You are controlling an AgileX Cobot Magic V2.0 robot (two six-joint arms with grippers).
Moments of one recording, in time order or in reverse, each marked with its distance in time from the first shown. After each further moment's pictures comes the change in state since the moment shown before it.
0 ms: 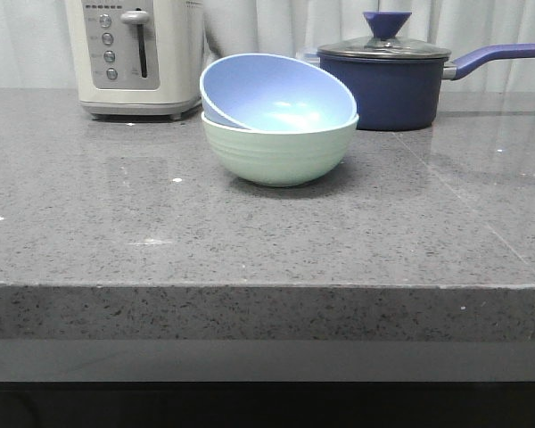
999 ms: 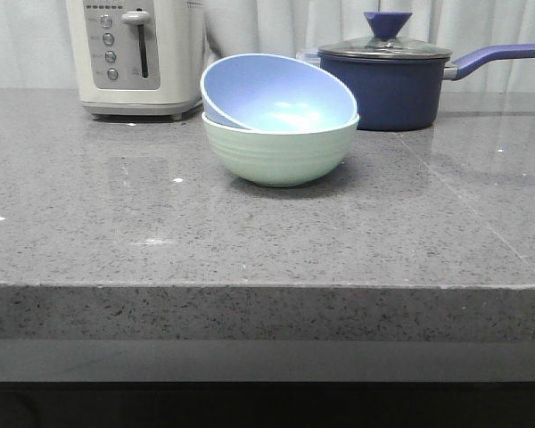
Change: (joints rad) left arm 0.000 0.000 0.000 0.000 0.000 0.000; right arm -0.393 -0.646 0.908 -0.084 -0.864 0.000
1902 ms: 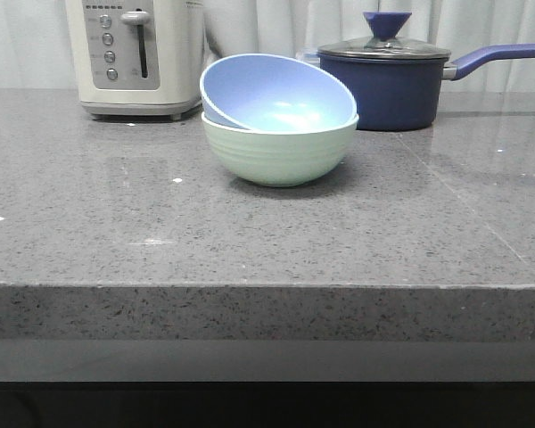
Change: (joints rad) left arm 0.000 0.000 0.000 0.000 0.000 0.001; right arm 0.000 0.000 0.000 0.065 0.042 0.000
